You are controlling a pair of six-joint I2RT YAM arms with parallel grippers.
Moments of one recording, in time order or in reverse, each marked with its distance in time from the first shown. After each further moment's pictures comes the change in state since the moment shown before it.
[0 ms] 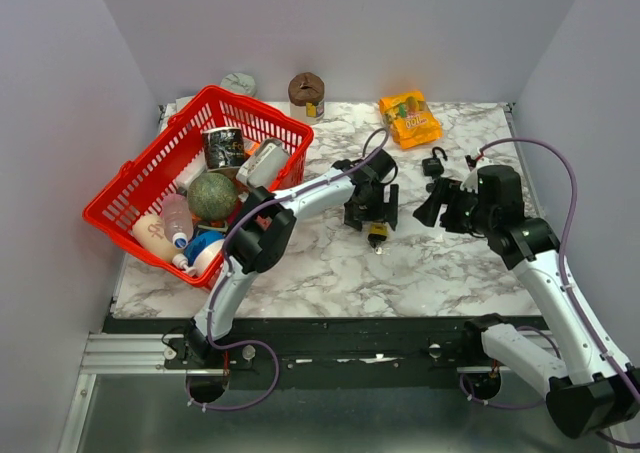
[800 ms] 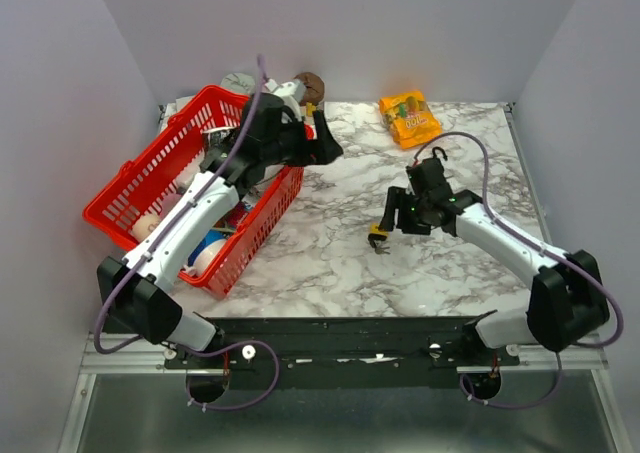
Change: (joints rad) left arm 0.235 -0.796 -0.375 0.277 0.032 0.219; right arm 0.179 0.435 -0.022 0.172 0.093 0.084
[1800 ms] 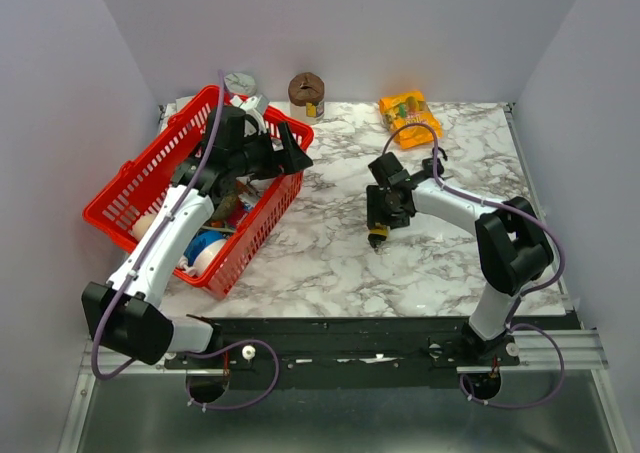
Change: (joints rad) left arm 0.245 -0.142 -0.185 -0.038 0.161 -0.016; right arm 0.108 0.432 0.261 -0.056 0.183 -0.019
